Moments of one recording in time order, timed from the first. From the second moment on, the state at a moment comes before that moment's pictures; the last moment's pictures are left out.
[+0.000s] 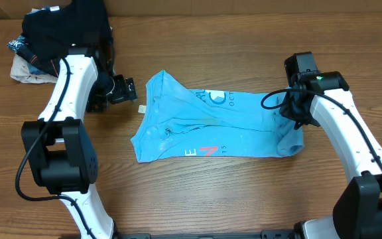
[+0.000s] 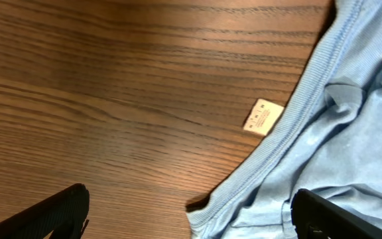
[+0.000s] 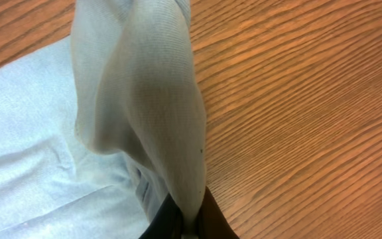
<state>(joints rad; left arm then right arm) 0.01 2.05 1.70 -1.20 0.07 -0.27 0.12 1.65 1.30 -1.08 0.31 0.56</state>
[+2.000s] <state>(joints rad) -0.01 2.05 1.70 -1.20 0.07 -0.28 0.49 1.80 1.27 -0.93 0.35 0.67</state>
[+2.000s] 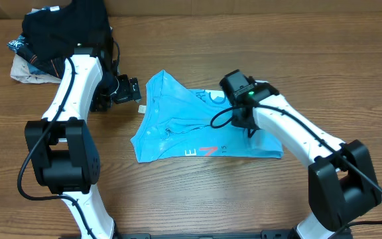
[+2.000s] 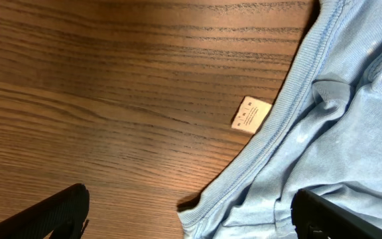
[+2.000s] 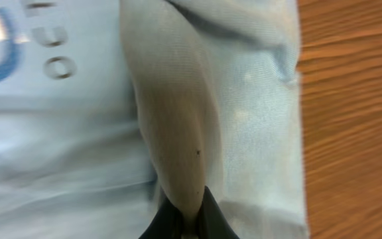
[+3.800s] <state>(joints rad) -0.01 2.05 1.70 -1.20 0.07 -0.28 0.29 1.80 1.14 -0.95 -0.25 0.48</state>
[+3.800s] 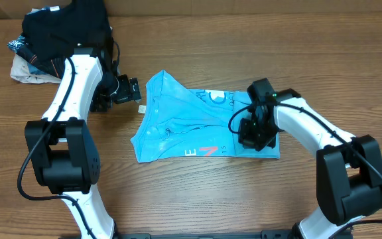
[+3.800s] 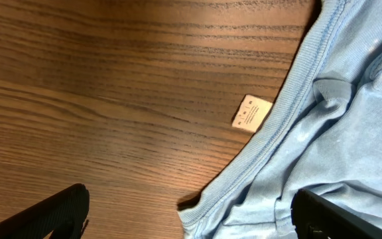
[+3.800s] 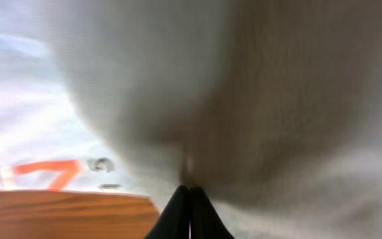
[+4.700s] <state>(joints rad) -0.01 2.05 1.70 -1.20 0.07 -0.28 0.20 2.03 1.41 -0.66 -0.25 0.51</state>
